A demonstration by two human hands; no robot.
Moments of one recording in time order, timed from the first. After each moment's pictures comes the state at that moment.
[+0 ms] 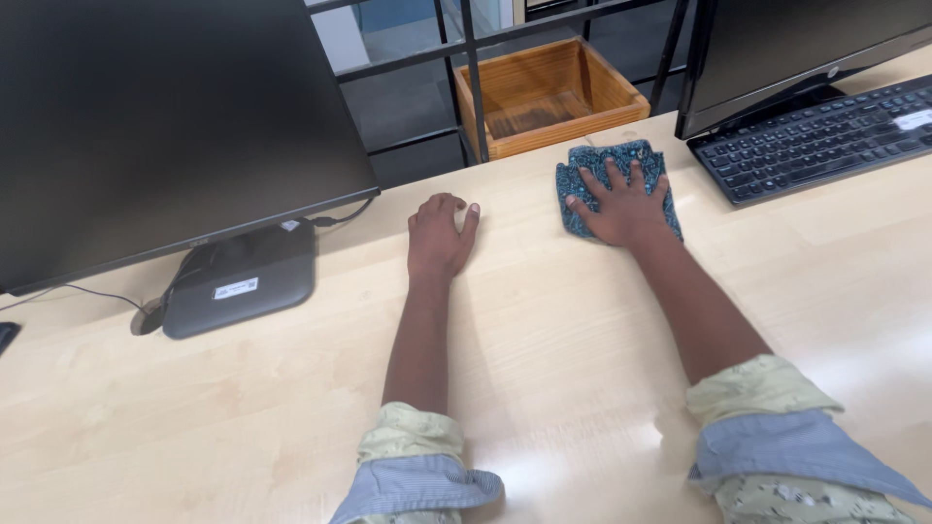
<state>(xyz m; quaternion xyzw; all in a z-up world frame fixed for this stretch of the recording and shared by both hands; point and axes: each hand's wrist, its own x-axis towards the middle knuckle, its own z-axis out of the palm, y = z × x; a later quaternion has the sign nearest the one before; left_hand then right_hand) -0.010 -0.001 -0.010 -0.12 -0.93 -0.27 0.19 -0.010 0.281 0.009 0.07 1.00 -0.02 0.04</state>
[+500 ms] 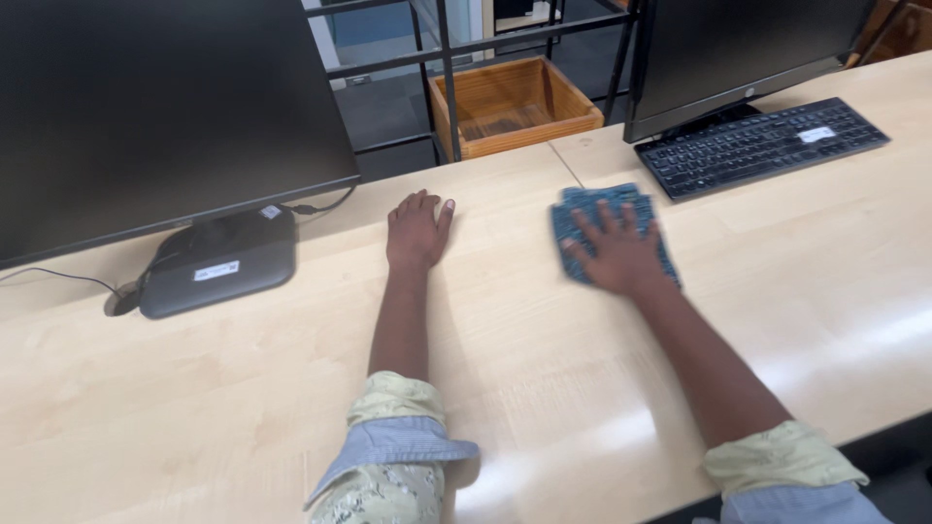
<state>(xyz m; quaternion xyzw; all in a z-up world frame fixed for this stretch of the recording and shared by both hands) -0.012 -0.003 -0.031 -0.10 -0.96 -0.20 0.16 0.101 0.305 -0.004 0.06 1.00 0.00 0.02</state>
